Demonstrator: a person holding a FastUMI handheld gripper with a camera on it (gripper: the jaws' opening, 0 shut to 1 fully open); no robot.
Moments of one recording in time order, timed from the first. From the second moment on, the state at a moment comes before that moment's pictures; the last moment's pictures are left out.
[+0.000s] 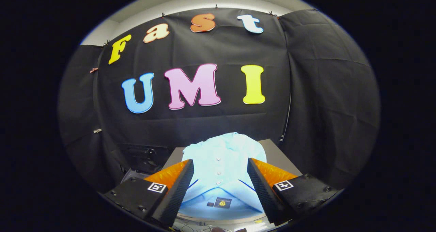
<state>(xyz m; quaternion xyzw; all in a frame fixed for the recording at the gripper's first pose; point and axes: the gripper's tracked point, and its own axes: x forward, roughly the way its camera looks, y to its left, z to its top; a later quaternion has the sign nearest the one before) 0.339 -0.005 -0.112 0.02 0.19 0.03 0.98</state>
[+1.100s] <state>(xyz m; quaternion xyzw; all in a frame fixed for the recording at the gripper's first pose) 0.362 0.031 -0.146 0.04 0.29 0.04 0.95</state>
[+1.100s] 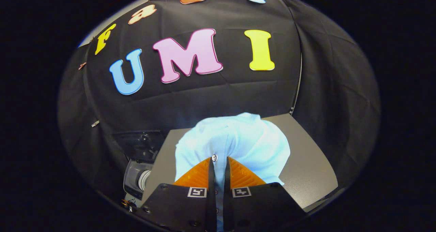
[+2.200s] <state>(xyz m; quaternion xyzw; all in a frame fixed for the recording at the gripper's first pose) 0.352 0.388 -0.271 0.01 0.34 0.19 0.92</state>
